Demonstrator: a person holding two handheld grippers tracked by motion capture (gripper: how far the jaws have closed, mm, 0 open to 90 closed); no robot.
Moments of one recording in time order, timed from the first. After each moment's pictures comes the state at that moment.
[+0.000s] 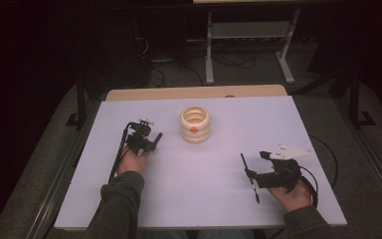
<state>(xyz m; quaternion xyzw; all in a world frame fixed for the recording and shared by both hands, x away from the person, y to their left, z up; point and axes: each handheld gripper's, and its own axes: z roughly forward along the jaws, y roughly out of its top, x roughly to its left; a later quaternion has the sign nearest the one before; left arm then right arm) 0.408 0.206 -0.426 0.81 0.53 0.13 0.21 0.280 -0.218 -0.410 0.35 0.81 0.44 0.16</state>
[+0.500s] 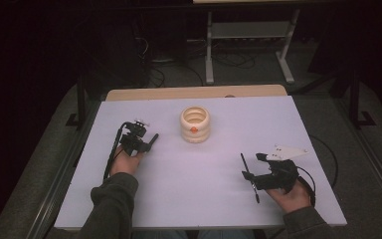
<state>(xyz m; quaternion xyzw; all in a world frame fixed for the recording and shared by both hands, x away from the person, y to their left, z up) 0.400 0.225 -0.417 0.83 0.49 0.13 0.21 0.279 -0.209 -0.409 0.34 0.82 0.44 0.15</state>
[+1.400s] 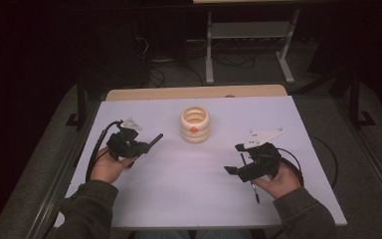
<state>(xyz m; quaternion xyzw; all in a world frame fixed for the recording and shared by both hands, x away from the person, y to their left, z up) 0.349 0.230 -0.358 0.88 0.36 0.11 0.30 0.299 -0.159 -0.355 0.25 0.87 0.41 0.10</state>
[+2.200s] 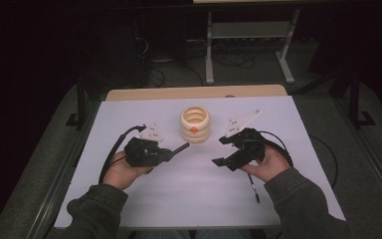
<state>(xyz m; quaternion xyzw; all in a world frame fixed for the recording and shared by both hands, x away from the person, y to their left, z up) 0.320 0.175 -0.342 0.91 0.22 0.09 0.35 0.326 -0.122 -0.326 0.17 0.91 0.38 0.07</state>
